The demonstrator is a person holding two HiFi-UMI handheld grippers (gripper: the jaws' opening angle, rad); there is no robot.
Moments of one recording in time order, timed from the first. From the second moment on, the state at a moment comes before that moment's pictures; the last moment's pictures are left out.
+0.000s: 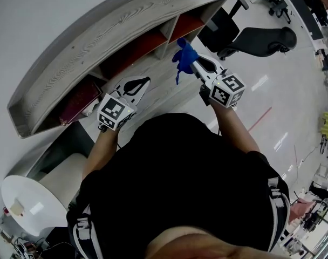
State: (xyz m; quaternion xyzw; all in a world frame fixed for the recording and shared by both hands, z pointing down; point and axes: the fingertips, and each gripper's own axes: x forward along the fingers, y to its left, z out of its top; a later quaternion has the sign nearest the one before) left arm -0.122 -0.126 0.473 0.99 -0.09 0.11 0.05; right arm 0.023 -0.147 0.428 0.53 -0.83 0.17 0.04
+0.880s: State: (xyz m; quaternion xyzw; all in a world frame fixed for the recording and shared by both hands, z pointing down) left arm -0.064 -0.116 0.463 0.98 -0.15 0.15 0.03; right arm 0.082 -0.147 0.433 0.48 -0.86 0.19 0.00
